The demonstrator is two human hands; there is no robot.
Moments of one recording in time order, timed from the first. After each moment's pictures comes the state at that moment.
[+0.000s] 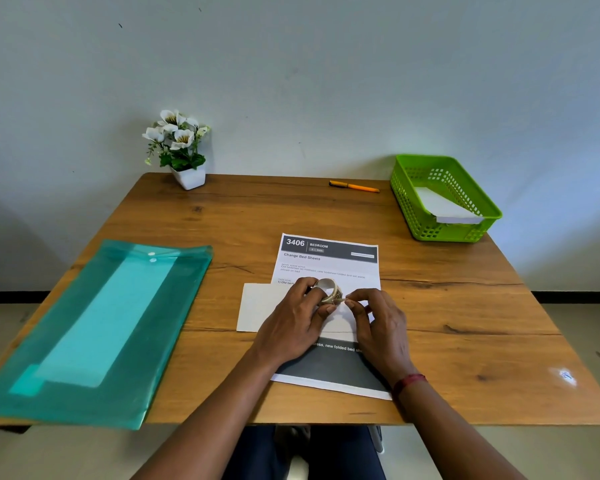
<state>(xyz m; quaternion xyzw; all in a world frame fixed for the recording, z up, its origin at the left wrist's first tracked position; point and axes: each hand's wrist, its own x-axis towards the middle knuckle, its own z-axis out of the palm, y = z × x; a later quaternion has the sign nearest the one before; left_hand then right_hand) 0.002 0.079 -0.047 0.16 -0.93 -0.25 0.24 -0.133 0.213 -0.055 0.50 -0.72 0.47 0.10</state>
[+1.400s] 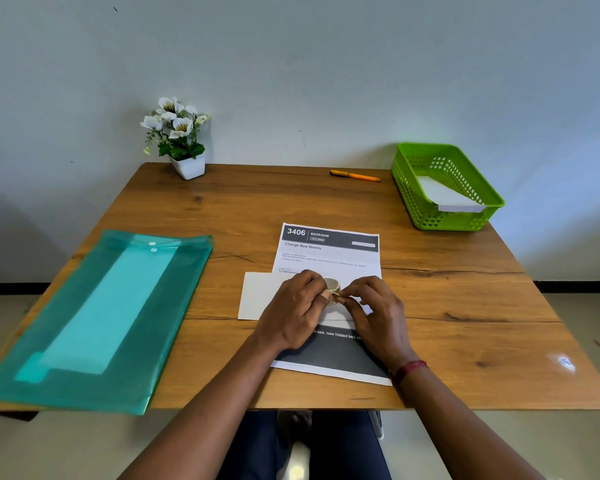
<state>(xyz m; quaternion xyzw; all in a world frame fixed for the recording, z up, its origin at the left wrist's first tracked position) 0.003 0.079 -0.039 0.14 -0.92 -0.28 0.25 -0.137 0.211 -0.061 0.55 -0.69 0.46 0.11</state>
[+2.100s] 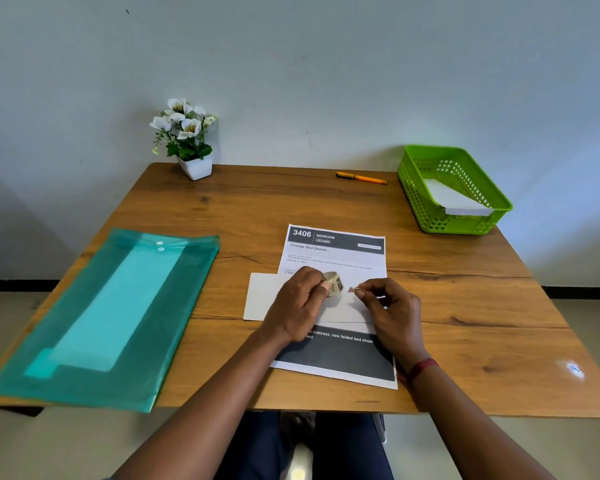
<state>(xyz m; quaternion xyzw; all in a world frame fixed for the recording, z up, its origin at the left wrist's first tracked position) 0.000 0.072 -0.041 0.19 -0.86 -0.38 0.27 -0.141 0.211 -0.053 0.39 -0.68 0.61 -0.08</state>
